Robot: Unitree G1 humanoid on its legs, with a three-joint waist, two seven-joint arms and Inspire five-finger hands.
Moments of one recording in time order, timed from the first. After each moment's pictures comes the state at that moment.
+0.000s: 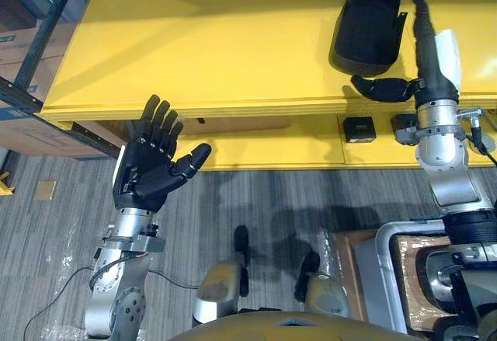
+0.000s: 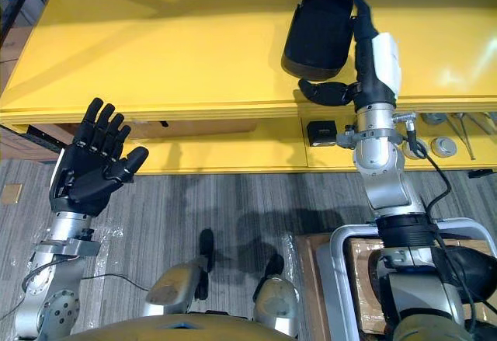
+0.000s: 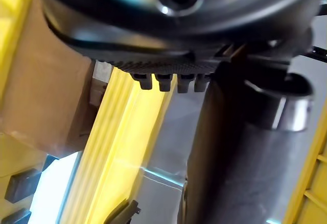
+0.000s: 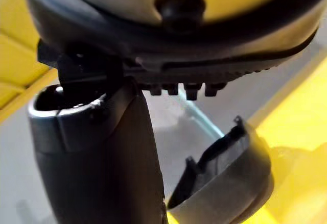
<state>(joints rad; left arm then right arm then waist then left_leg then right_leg) 0.35 0.25 0.07 -0.40 -0.67 -0.16 -0.15 -0.44 -0.72 0.04 0.17 -0.25 -0.16 -0.19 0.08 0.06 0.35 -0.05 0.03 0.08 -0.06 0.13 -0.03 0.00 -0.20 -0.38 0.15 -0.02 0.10</state>
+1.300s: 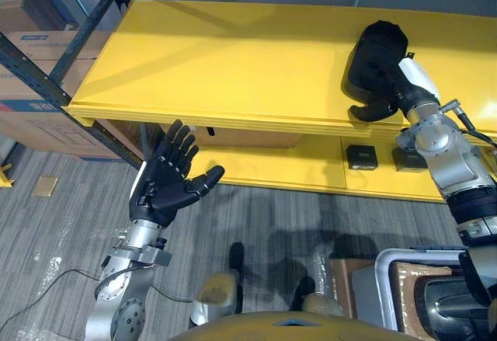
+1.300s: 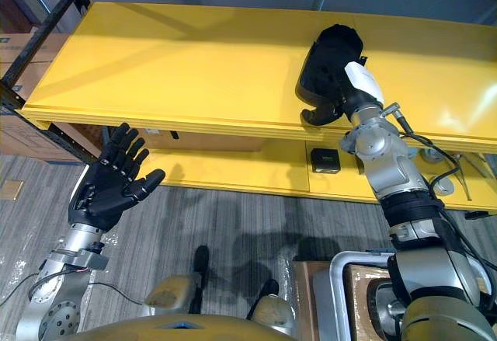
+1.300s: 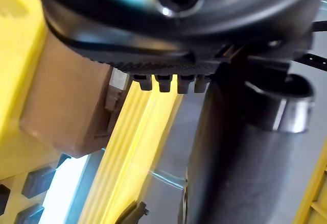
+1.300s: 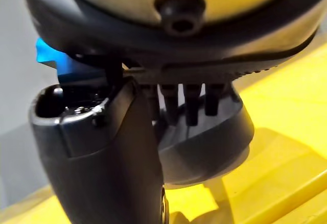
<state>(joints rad) 0.39 0.29 0.00 -0.34 -0.66 -0.13 -0.17 -0.62 -0.83 0.24 0.44 -0.25 0.06 0.00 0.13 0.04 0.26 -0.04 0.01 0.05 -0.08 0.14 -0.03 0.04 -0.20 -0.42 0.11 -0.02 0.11</state>
